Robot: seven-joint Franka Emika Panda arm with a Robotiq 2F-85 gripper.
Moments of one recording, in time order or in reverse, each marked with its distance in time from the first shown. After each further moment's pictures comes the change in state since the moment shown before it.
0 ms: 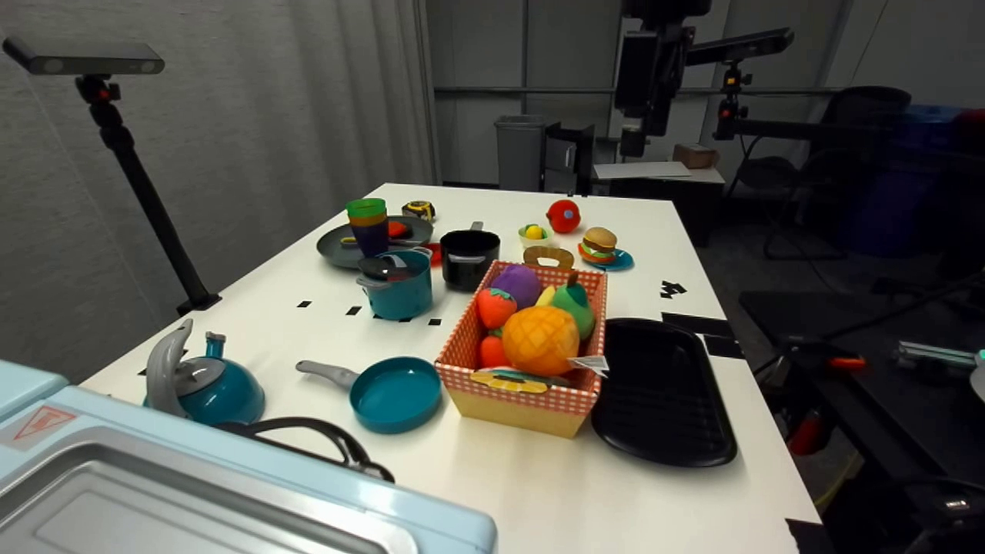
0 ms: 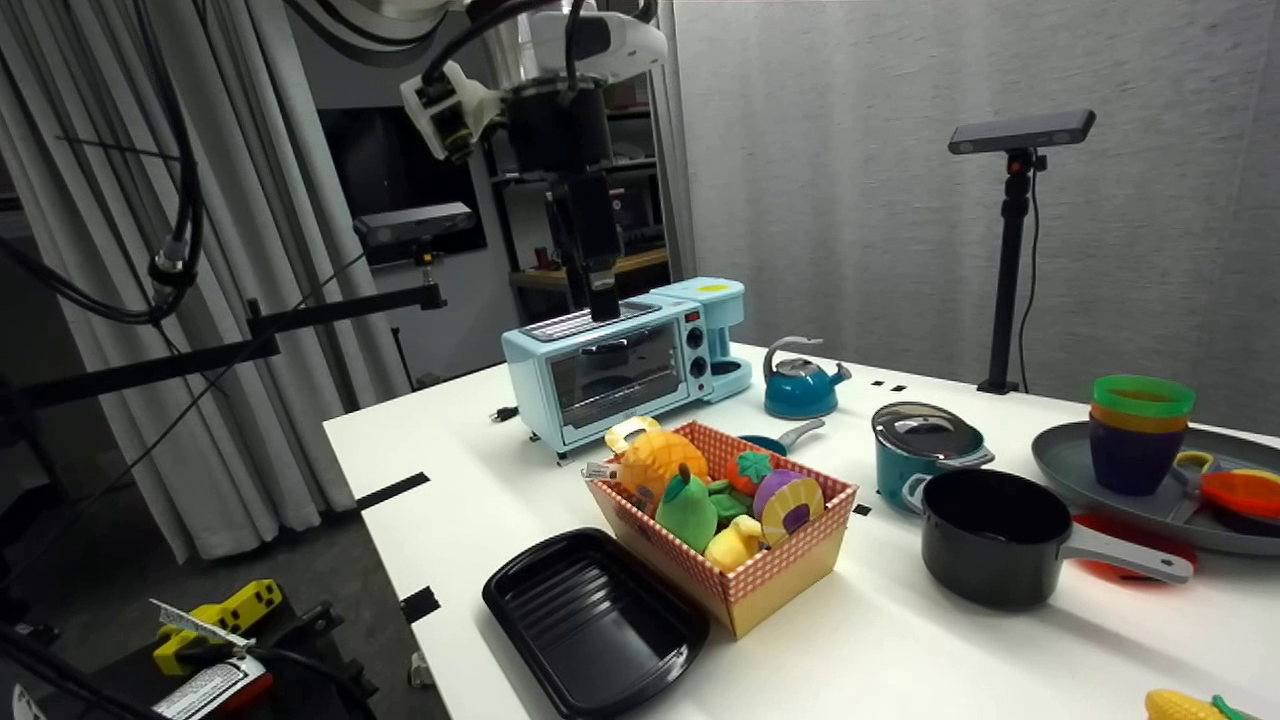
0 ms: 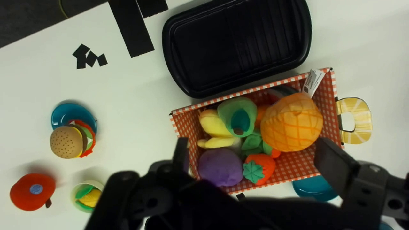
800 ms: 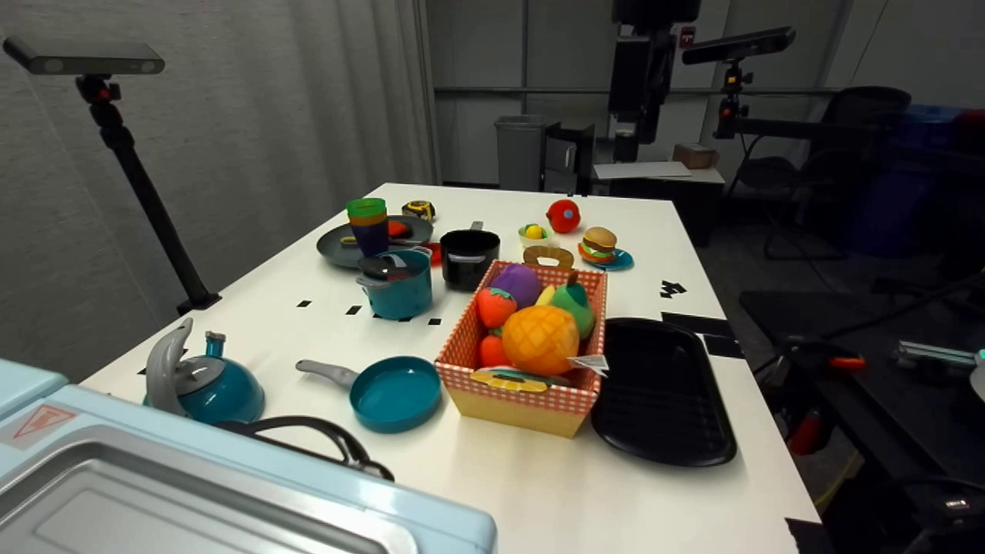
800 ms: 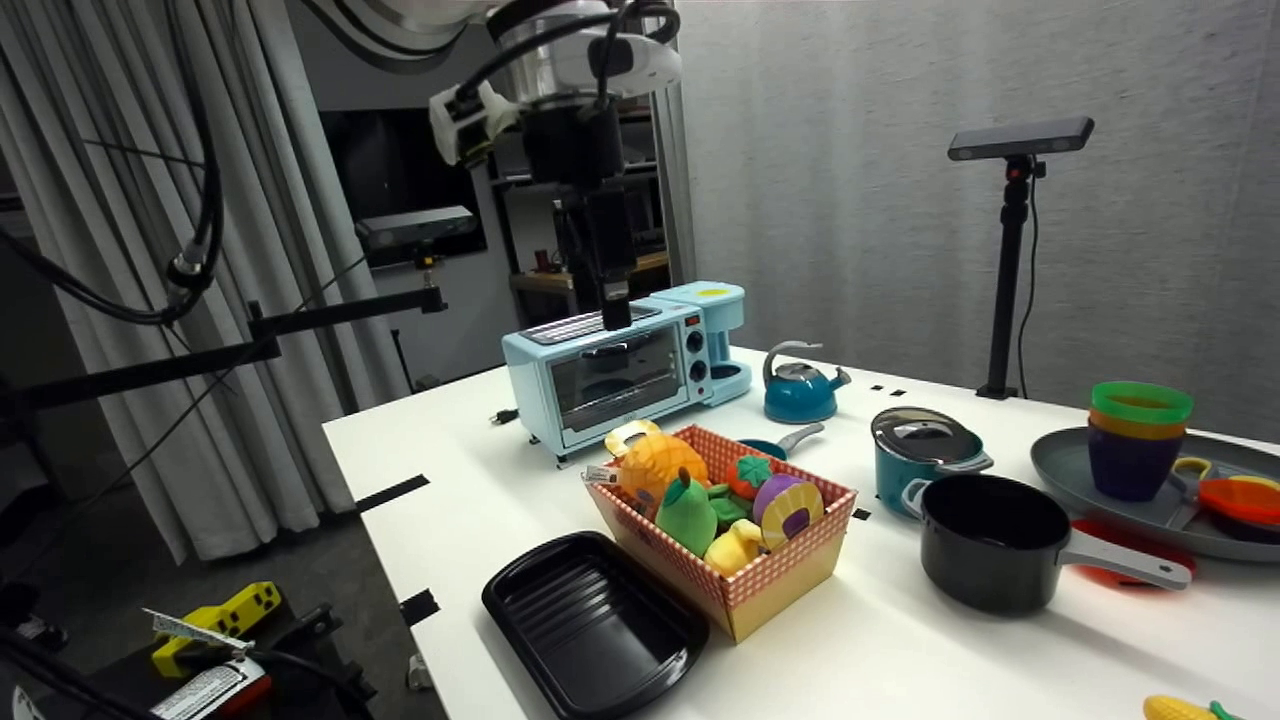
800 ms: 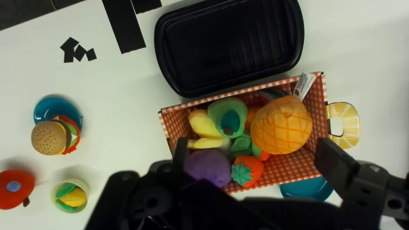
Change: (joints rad) arm 0.004 0.041 -0.008 0.030 0.041 0.003 -0.078
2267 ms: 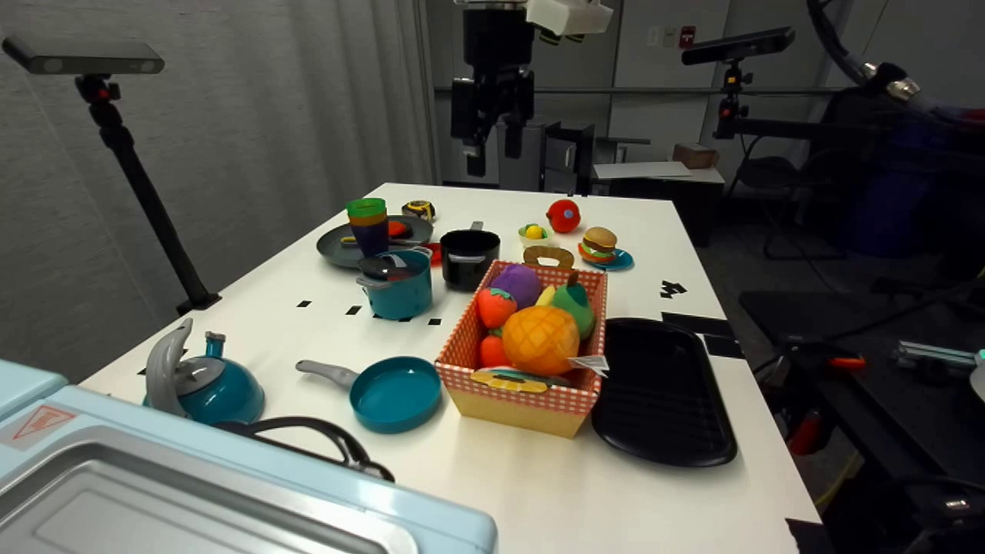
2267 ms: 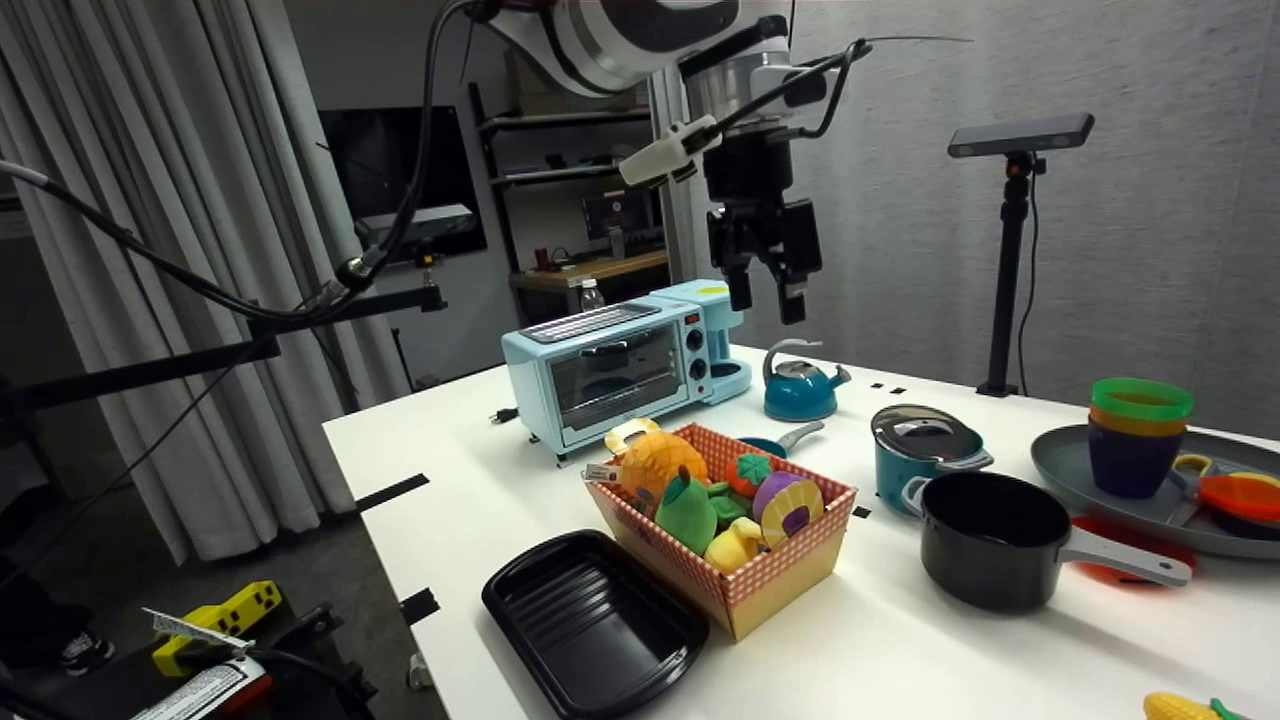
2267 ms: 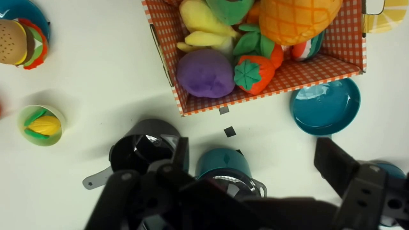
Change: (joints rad) arm -0.003 0.465 -0.056 0.479 0.035 0.038 -0.062
